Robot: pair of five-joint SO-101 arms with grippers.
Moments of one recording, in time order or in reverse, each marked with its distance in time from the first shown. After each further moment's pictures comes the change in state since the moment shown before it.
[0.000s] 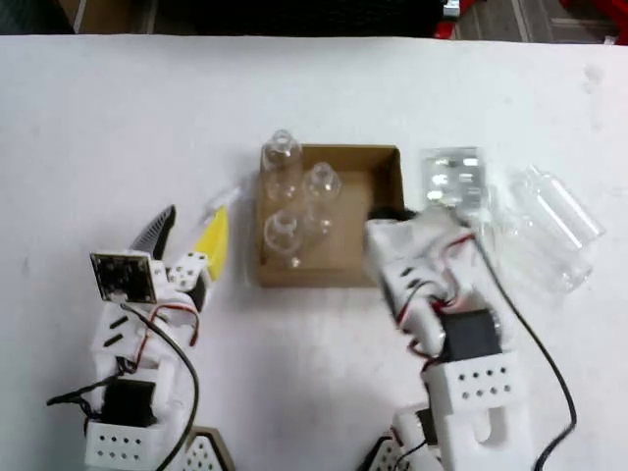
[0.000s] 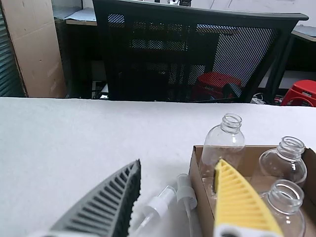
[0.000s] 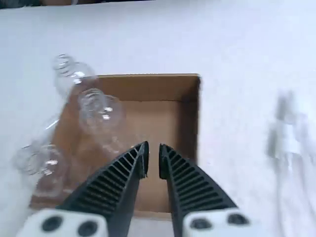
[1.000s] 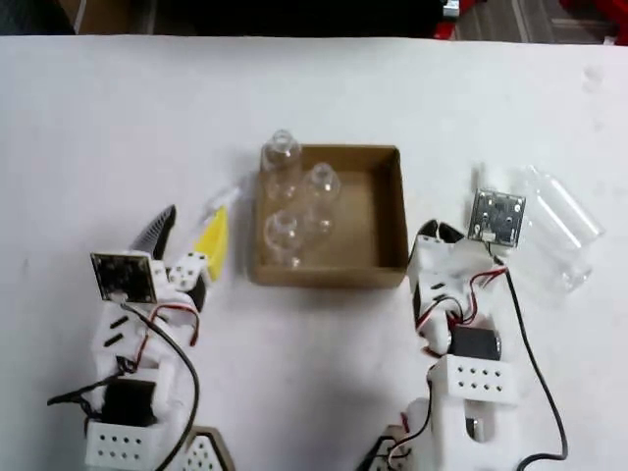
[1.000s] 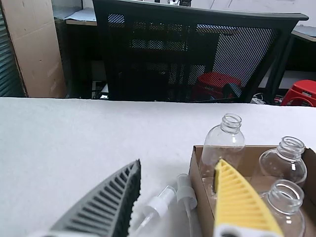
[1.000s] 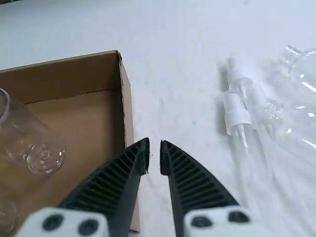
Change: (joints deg) left arm 0.0 0.0 0.0 0.0 0.0; right arm 14.2 0.0 26.6 -29.4 2.5
